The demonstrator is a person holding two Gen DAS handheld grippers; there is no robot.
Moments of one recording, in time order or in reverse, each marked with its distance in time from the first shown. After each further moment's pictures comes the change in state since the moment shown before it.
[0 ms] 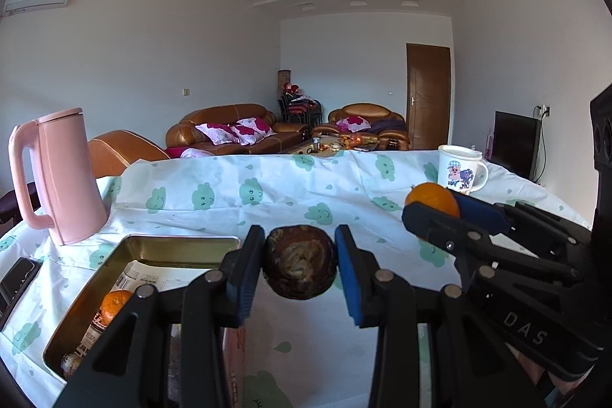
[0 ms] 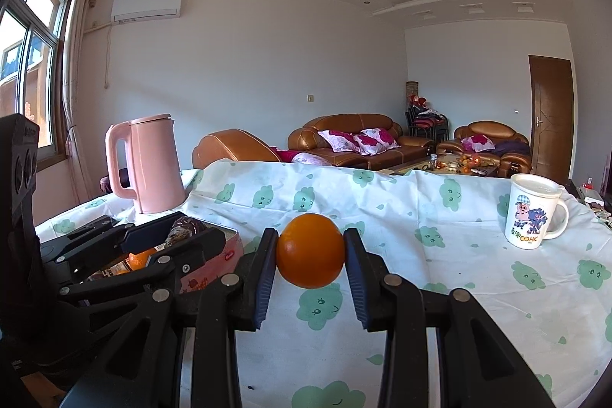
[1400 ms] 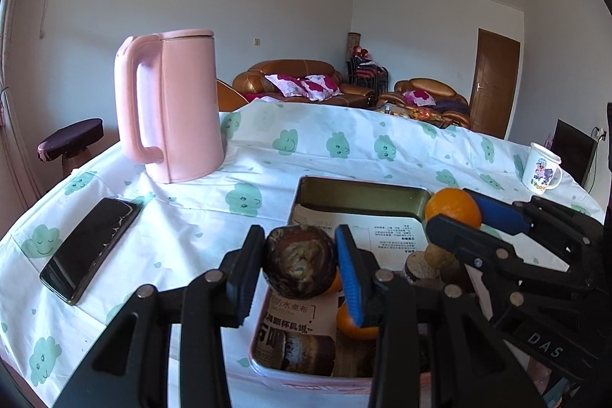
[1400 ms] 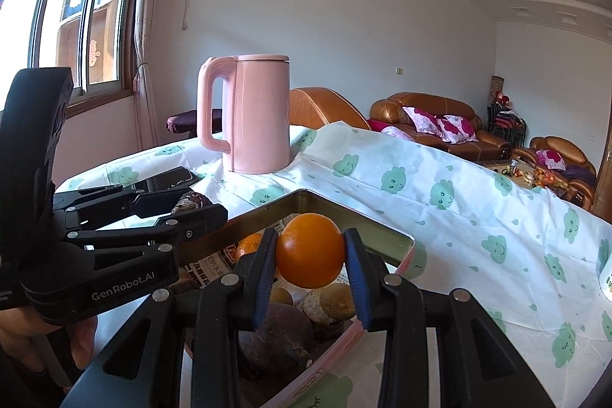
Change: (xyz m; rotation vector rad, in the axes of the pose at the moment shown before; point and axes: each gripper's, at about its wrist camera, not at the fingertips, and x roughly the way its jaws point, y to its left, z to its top) left arm -0.025 0.157 -0.024 -0.159 0.172 0.204; right arm 0.077 0.142 0.004 -0.190 0.167 0.266
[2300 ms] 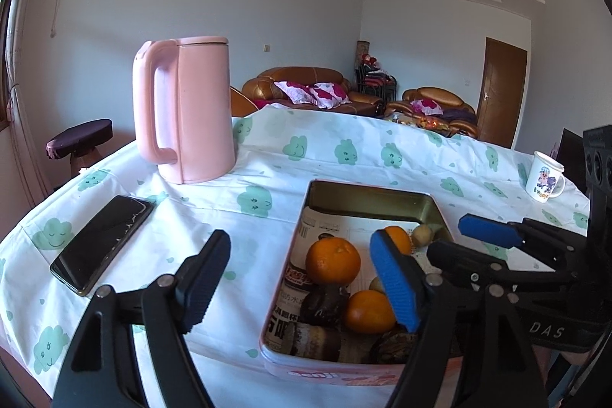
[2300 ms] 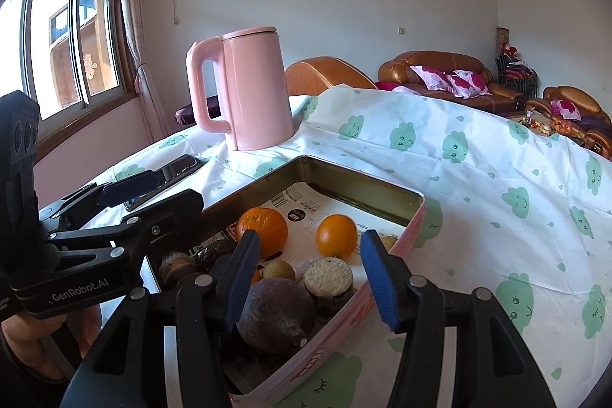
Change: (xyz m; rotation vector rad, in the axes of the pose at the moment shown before) left arm -0.014 0.003 -0.004 -0.018 -0.037 0.025; right arm 0.001 -0.023 -0.012 0.132 0.072 0.066
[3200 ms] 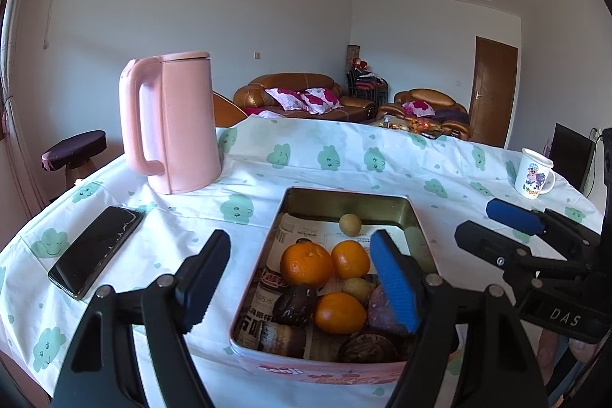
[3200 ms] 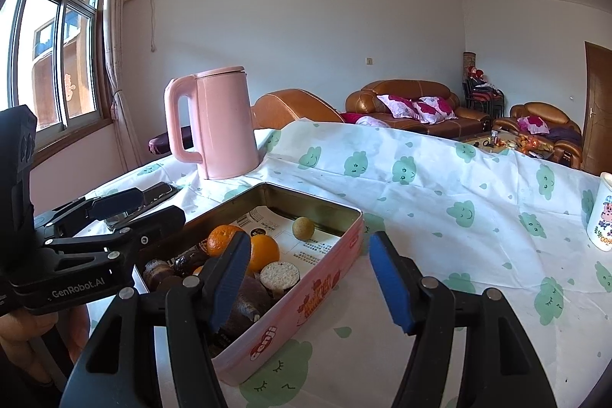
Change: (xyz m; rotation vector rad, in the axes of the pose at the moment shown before) left arm -0.010 -0.021 0.002 0.031 -0.023 -0.020; right arm -0.040 -0.016 -0.006 0.018 -0.107 -0.115
